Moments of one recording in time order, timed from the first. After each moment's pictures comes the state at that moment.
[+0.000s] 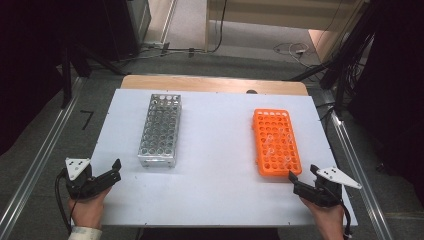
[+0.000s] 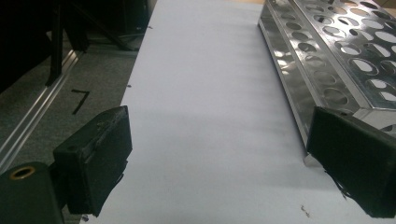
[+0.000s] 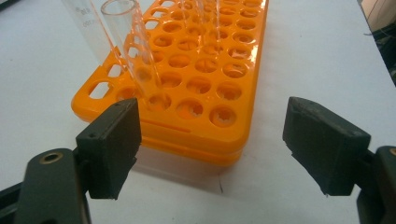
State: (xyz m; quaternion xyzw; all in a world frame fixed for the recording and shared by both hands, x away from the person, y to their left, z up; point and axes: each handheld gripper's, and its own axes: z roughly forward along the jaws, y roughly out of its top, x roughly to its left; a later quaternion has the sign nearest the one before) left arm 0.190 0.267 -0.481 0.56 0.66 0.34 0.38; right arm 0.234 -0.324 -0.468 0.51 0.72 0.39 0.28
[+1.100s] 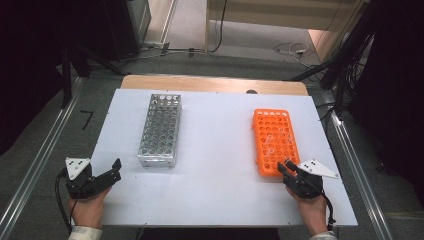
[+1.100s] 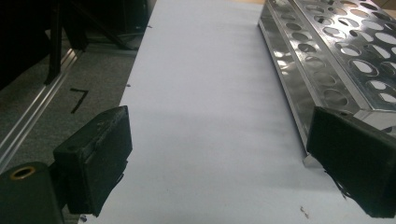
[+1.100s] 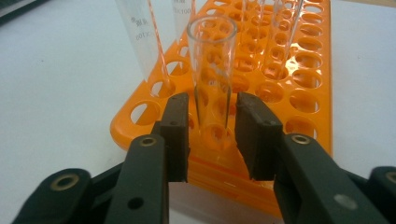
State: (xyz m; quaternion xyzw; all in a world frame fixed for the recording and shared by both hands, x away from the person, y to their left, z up) left arm 0.191 0.267 -0.481 0.55 0.66 0.34 0.38; right arm 0.255 -0.288 -0.476 0.47 0.74 0.40 0.26
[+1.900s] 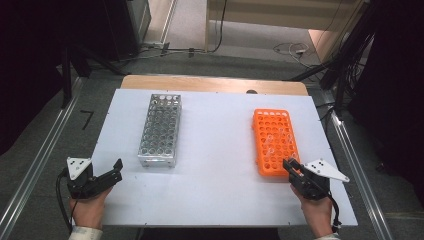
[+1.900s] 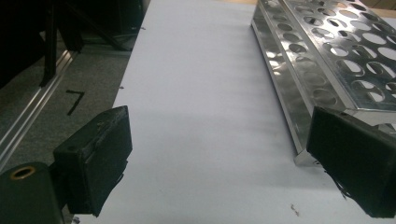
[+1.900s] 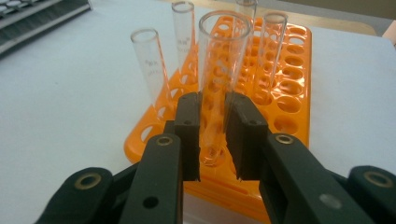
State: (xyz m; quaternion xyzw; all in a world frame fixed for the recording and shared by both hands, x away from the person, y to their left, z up) left arm 0.190 0.264 -0.479 0.56 0.65 0.34 0.38; right arm 0.244 -0.291 -0.453 0.46 0.73 0.42 0.28
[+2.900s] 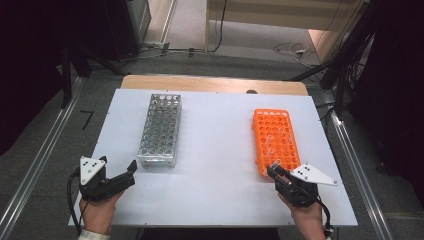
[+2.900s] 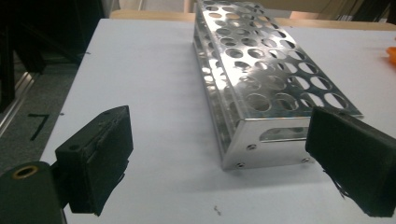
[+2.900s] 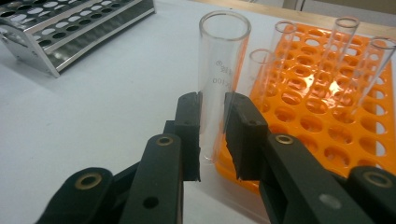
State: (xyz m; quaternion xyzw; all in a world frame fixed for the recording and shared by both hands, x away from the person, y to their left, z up) left arm 0.182 0.227 -0.458 0.59 0.60 0.33 0.42; right arm 0.223 -0.256 -0.441 0.41 0.76 0.44 0.24
